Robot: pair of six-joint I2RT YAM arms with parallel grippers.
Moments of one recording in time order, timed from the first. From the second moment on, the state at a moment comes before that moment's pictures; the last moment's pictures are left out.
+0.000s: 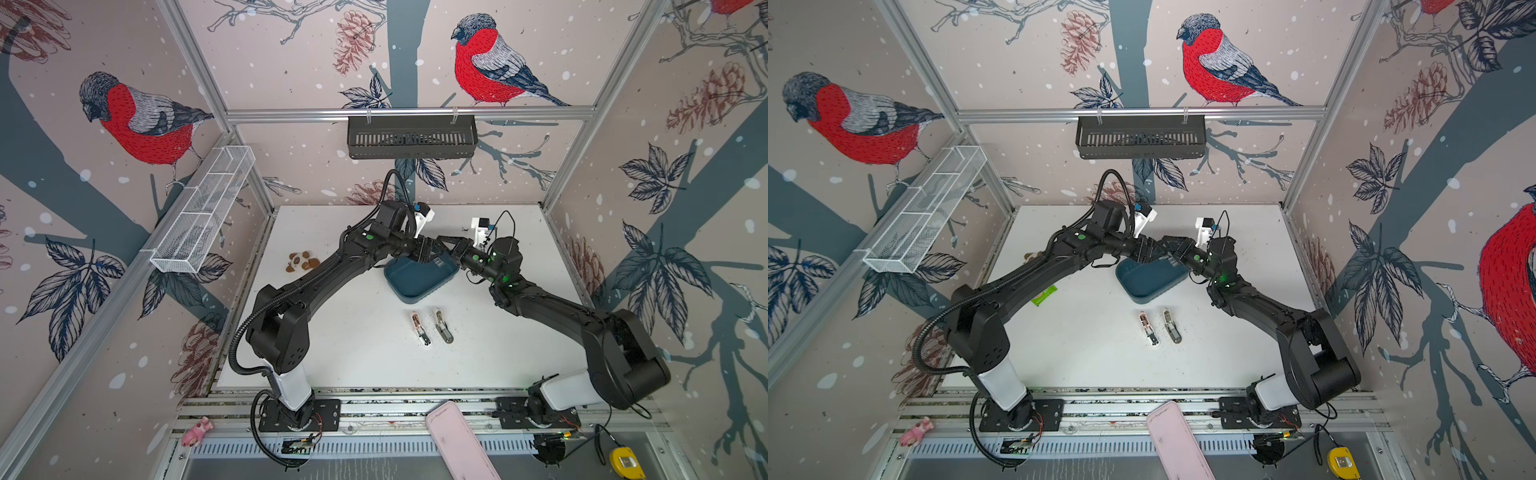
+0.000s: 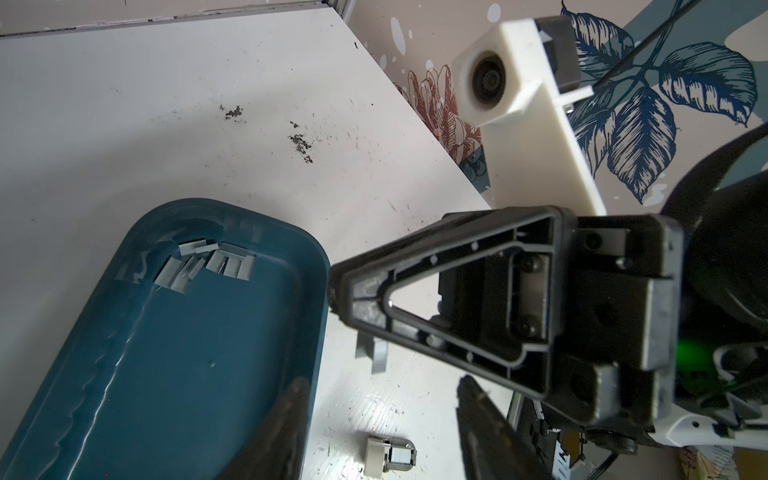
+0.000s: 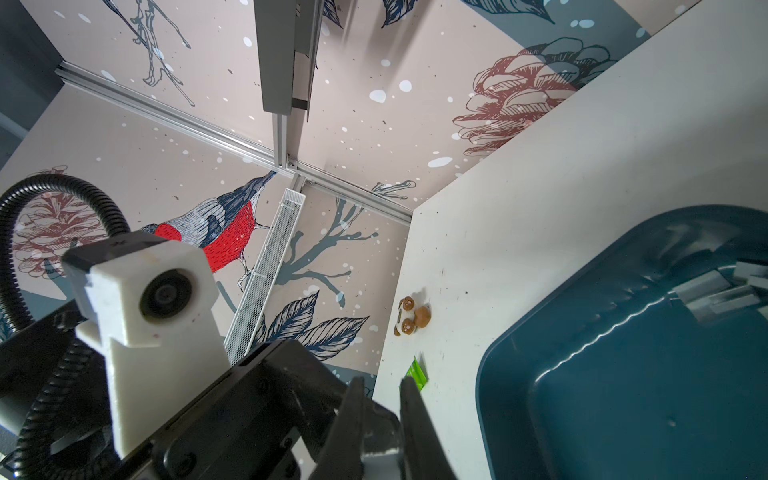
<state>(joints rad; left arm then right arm) -0.62 1.73 1.52 -0.41 0.56 -0.24 0.42 1.45 0.74 0.66 -0.46 1.09</state>
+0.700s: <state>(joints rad) -0.61 0.90 0.72 -0.30 0.42 -0.34 0.89 1.13 0.62 0.09 -0.01 0.58</state>
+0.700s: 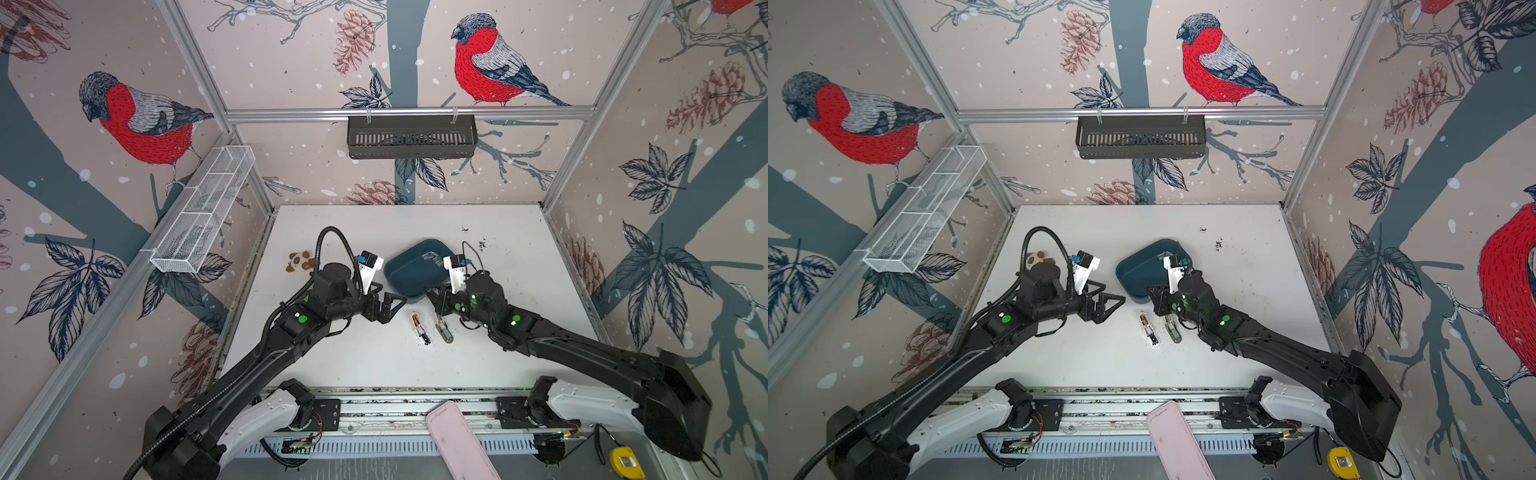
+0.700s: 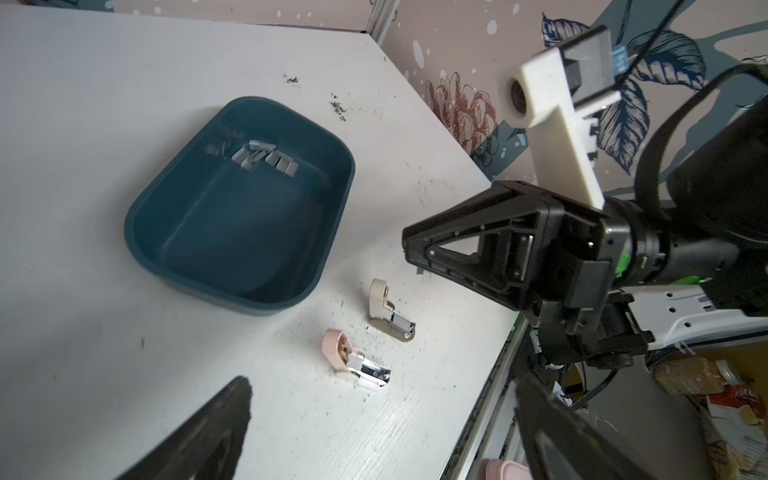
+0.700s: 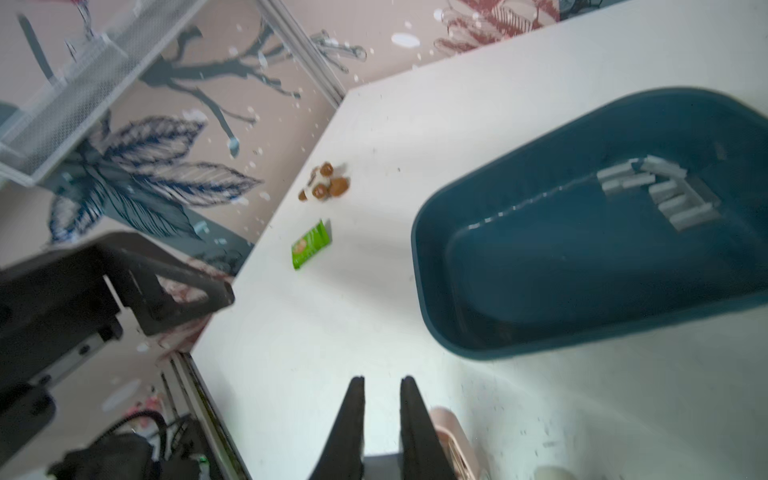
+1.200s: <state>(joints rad) -0.61 0.85 0.61 -0.23 0.41 -0.42 1.11 1.23 0.54 0.03 0.27 0.44</state>
